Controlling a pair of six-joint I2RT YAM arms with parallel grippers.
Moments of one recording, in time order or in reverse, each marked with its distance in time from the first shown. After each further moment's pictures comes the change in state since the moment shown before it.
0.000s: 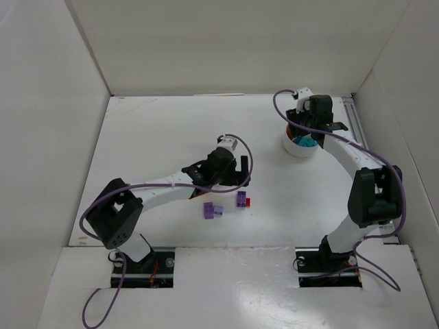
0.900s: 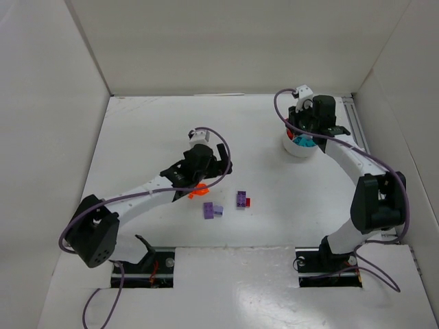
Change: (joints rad) left arm 0.101 -0.207 -0.101 -0.016 -0.148 -0.116; right arm 0.000 -0.076 -0.071 0.133 -0.198 0.032
